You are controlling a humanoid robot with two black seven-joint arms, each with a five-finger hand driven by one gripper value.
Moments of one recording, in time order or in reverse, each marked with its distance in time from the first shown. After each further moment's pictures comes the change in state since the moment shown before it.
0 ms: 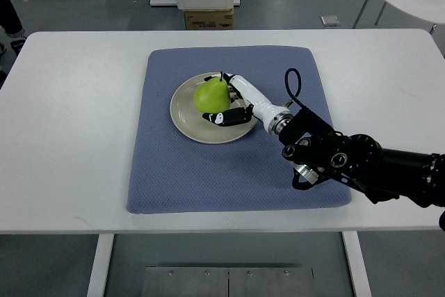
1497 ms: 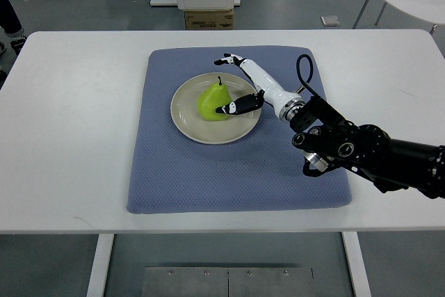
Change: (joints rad) left arm 0.000 0.000 0.000 0.000 0.000 0.000 0.000; right arm 0.033 -0.047 0.008 -0.058 0.002 -0.008 0.077
